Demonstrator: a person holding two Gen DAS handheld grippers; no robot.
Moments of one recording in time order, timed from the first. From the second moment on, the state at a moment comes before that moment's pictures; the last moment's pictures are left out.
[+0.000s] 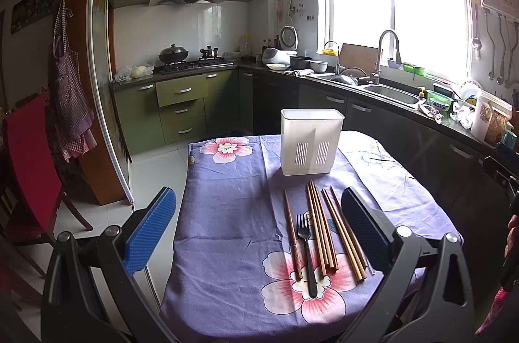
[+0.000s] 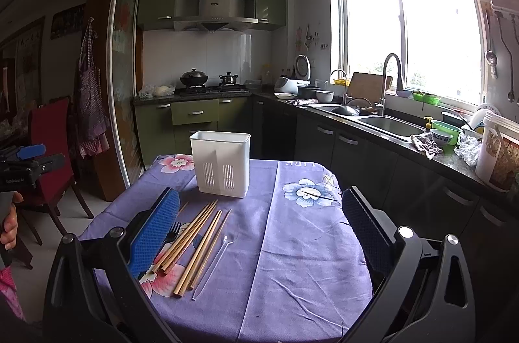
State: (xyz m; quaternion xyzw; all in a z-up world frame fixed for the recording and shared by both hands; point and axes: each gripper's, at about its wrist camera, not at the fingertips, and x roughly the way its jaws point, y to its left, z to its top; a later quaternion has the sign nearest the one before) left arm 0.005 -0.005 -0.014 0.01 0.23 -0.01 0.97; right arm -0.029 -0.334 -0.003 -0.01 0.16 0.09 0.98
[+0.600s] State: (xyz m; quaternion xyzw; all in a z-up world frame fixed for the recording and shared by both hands) left arm 0.005 -0.006 -0.015 0.01 0.23 -0.01 0.97; right arm -0.027 -0.335 -0.006 -0.01 0.16 0.09 0.98
